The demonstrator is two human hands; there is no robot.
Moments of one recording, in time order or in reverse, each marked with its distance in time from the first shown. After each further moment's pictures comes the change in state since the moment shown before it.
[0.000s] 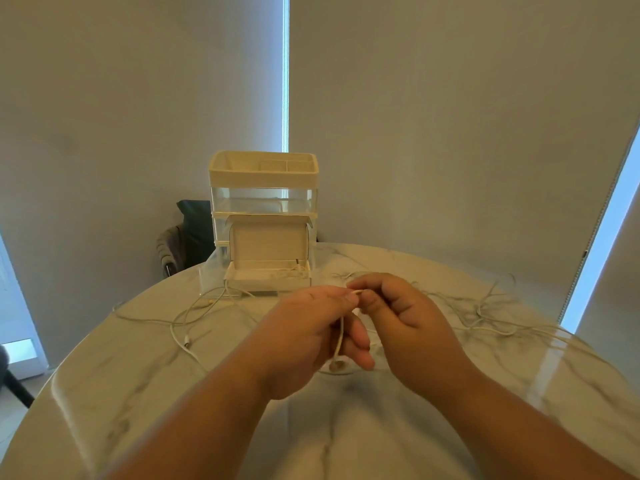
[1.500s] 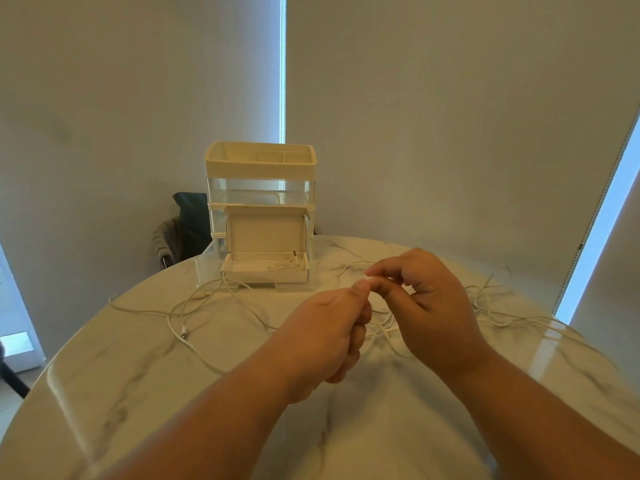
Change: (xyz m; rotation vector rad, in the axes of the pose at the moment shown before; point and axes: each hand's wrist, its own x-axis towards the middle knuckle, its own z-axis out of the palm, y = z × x) left_hand -0.002 -0.001 0.026 0.100 0.076 -0.195; right_hand 0.012 0.011 -0.018 -0.307 0.157 -0.331
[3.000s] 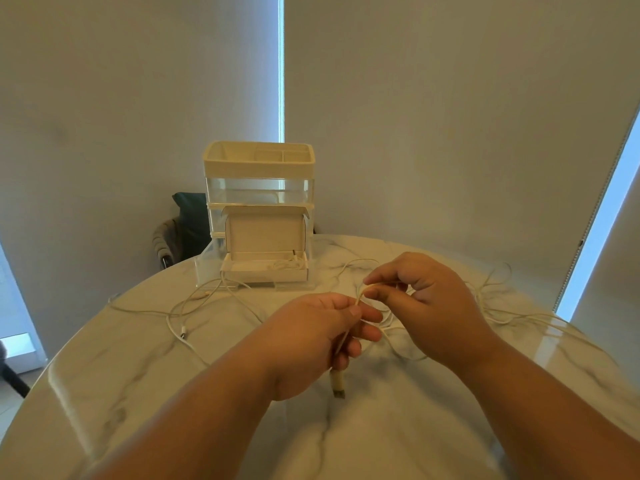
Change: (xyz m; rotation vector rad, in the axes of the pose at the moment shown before) left_hand 0.008 -0.007 -0.011 -0.093 -0.040 -0.034; right_hand 0.004 0.007 -0.010 0.012 -0.158 0.070
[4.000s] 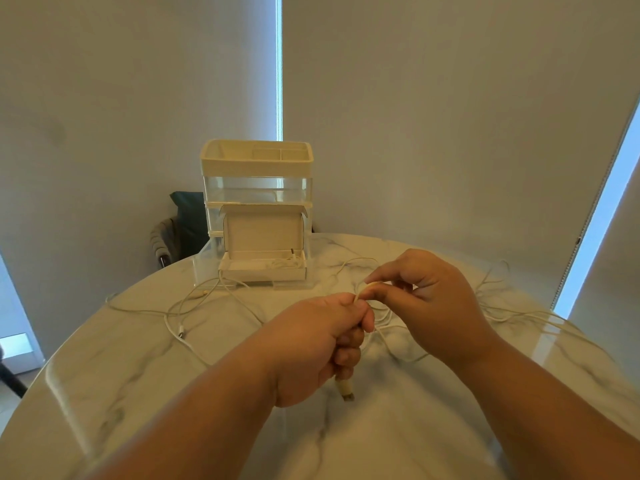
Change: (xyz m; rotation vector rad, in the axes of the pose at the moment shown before) left_hand -0.003 -0.002 0.004 -0.040 -0.108 -0.021; right_hand 0.000 0.000 0.001 0.046 0.069 -0.027
